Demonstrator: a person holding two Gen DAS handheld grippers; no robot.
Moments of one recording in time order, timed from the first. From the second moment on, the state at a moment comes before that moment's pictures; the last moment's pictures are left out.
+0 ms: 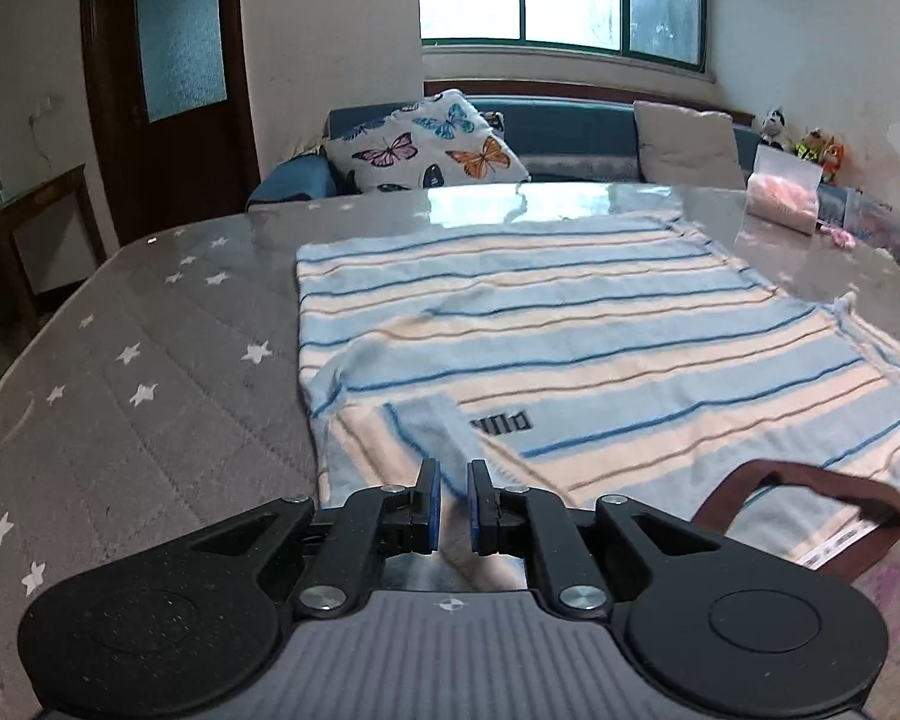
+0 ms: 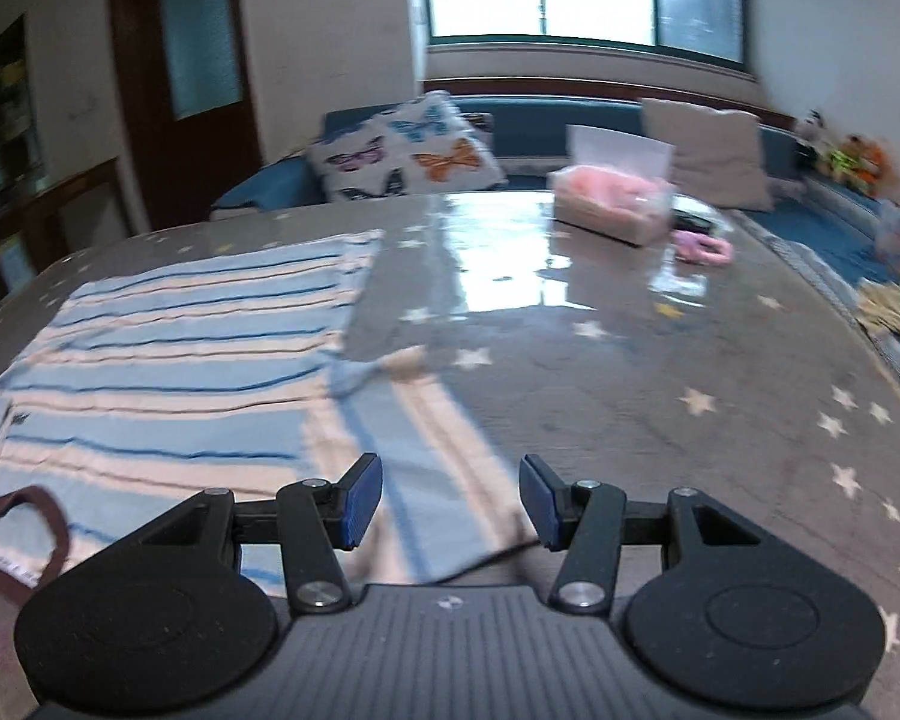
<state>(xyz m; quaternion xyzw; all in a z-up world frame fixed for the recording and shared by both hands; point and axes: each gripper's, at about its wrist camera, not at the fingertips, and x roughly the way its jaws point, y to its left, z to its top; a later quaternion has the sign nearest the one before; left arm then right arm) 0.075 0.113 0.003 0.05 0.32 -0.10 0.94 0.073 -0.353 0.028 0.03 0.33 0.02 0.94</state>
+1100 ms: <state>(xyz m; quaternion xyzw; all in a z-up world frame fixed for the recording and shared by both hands) 0.036 0.093 0.015 0.00 0.29 -0.10 0.95 0.066 -0.266 0.068 0.03 0.27 0.19 0.94</state>
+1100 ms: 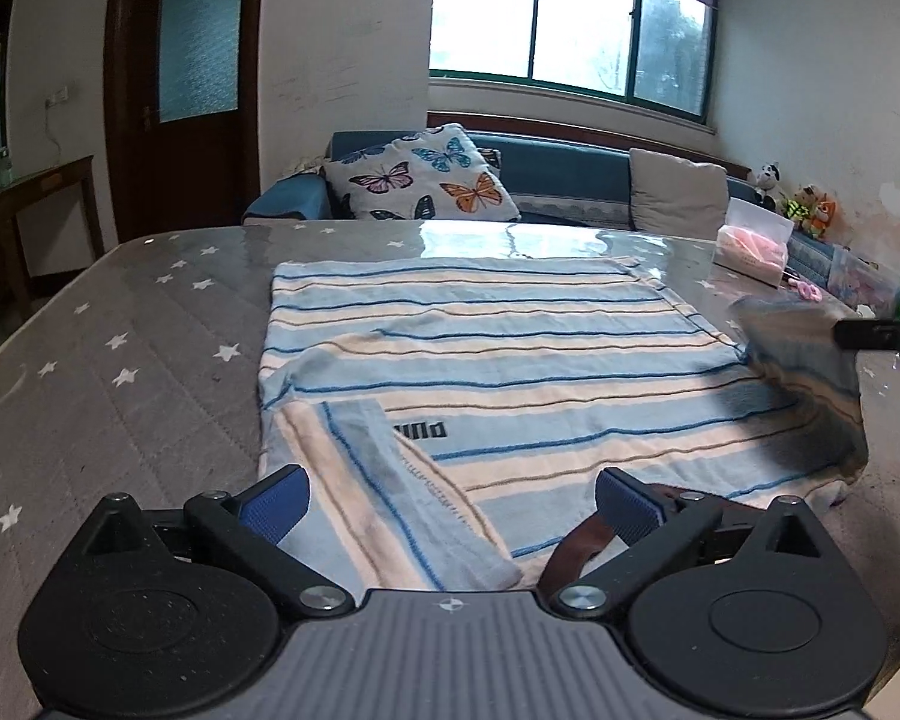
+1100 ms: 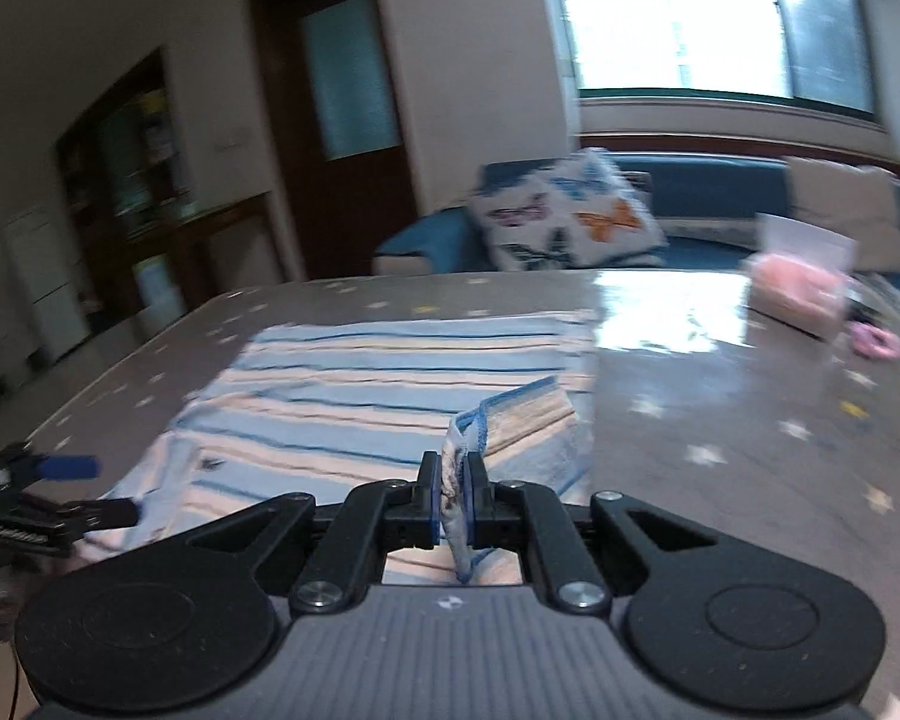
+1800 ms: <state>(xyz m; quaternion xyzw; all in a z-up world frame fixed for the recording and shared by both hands) 0.058 0.113 0.018 0.02 0.30 -0.06 0.95 0.105 -0.265 0.014 0.01 0.37 0.17 0.91</state>
